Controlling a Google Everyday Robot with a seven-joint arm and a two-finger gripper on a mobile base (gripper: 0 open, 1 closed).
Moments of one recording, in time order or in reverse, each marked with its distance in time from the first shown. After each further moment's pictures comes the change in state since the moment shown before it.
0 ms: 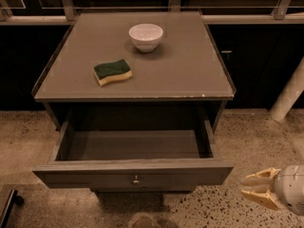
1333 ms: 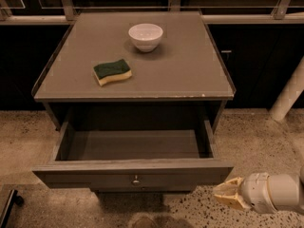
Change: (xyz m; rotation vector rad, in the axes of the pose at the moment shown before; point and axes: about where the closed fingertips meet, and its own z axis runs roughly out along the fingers) arm 0.031 0.008 0.101 -0.165 -0.071 0.071
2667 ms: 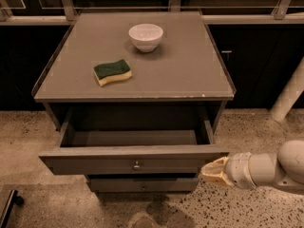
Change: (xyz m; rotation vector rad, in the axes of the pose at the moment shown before) arm -0.045 -0.046 0.034 0.059 -0.019 -0.105
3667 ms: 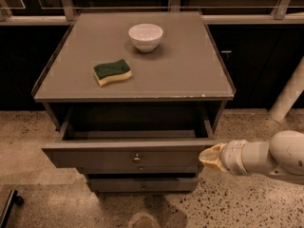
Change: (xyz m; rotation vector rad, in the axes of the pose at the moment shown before) arm -0.032 -0.032 0.000 0.134 0.026 -0.102
